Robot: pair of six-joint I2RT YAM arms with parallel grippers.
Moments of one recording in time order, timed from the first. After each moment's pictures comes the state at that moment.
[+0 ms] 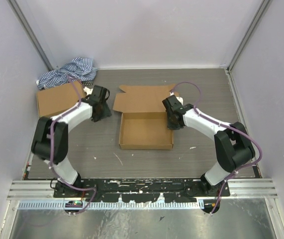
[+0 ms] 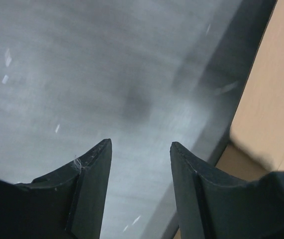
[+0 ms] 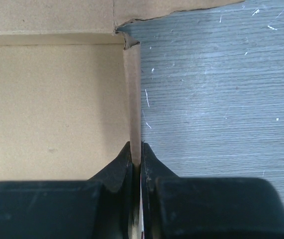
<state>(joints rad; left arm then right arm) -0.37 1.63 1.06 -0.48 -0.24 -0.69 0.51 1.59 1.03 -0.59 0.22 0.51</state>
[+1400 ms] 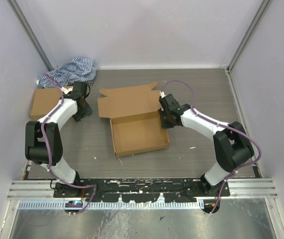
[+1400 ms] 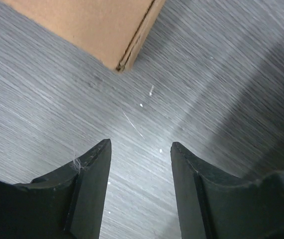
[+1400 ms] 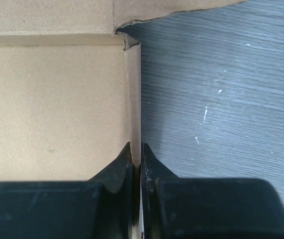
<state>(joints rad) -0.12 1.70 1.18 -0.64 -0.35 -0.69 0.54 1.60 1.05 -0.49 0.06 0.37</state>
